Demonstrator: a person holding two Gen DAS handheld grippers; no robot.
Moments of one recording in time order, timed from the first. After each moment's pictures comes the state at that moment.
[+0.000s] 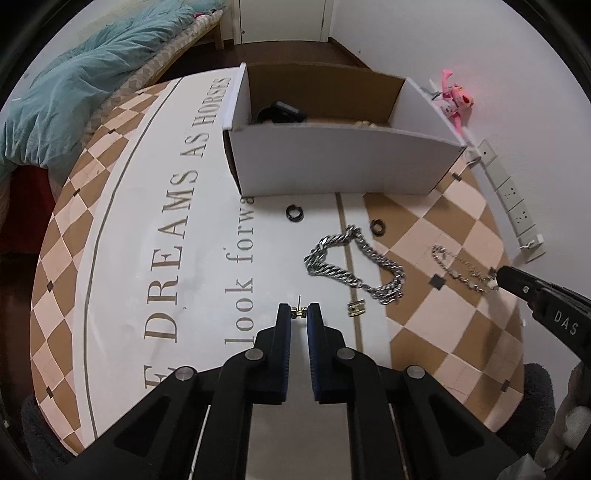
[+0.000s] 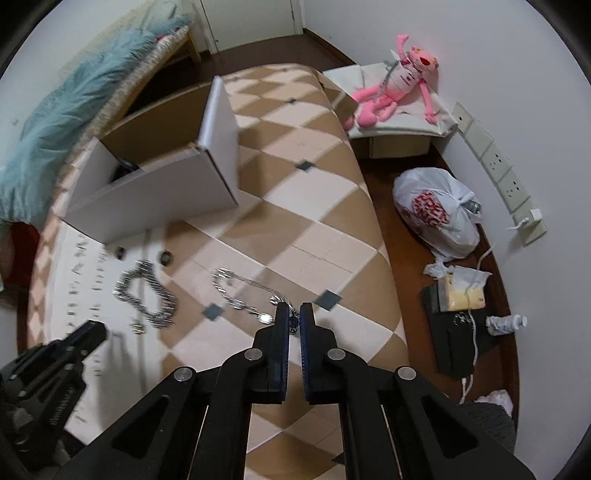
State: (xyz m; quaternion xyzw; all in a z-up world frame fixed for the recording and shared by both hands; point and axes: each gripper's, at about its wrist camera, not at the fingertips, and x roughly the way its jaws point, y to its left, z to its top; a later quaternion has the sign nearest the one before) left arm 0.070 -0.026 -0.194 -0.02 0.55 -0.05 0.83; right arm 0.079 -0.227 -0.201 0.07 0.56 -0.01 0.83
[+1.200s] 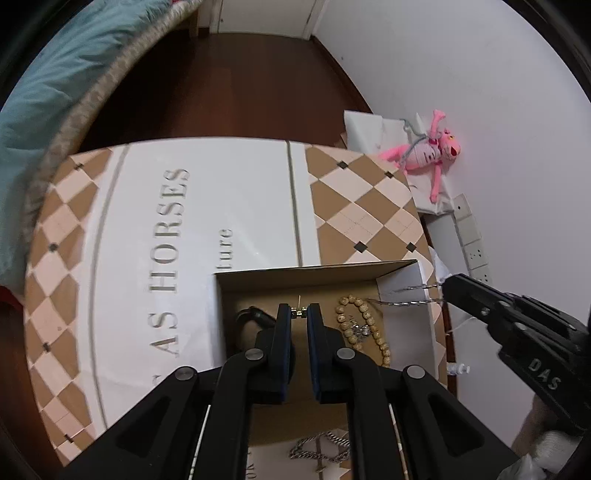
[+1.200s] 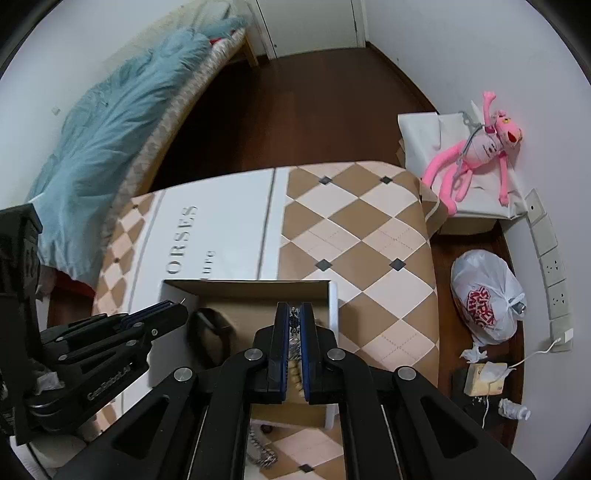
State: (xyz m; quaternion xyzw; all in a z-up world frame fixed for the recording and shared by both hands) left arm 0.264 -0.001 -0.142 -0.10 0.58 -0.13 0.80; right arm 0.271 -0.174 -0.128 0.05 0.56 0.09 0.82
